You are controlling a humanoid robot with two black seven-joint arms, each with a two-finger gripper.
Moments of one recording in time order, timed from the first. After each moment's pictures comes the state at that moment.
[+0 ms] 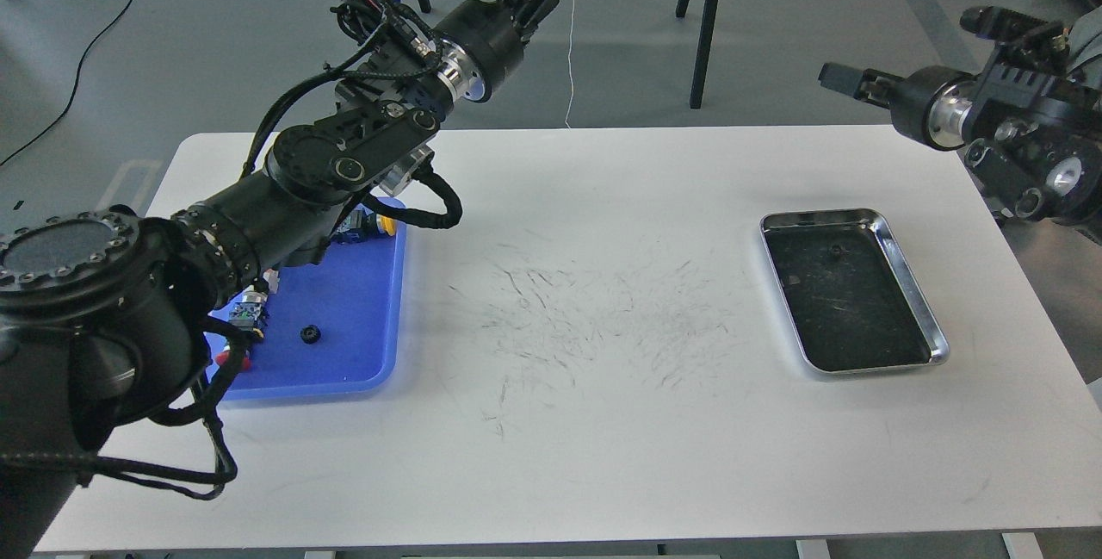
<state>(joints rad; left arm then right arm) -1.23 -0.04 -0.23 -0.44 0.58 0.00 -0.49 1.22 -0.35 -0.13 0.28 -0.91 0.17 0.28</state>
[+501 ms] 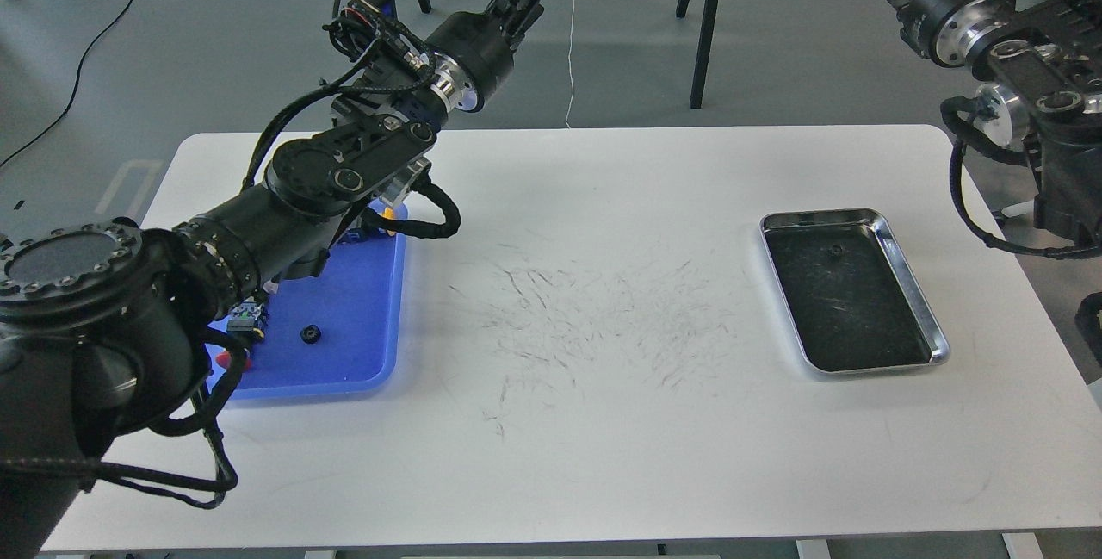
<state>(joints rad) -1.20 -0.04 -0.24 -0.44 0.56 0.05 -0.49 1.26 -0.26 0.06 0.13 -0.11 0.20 0.28</state>
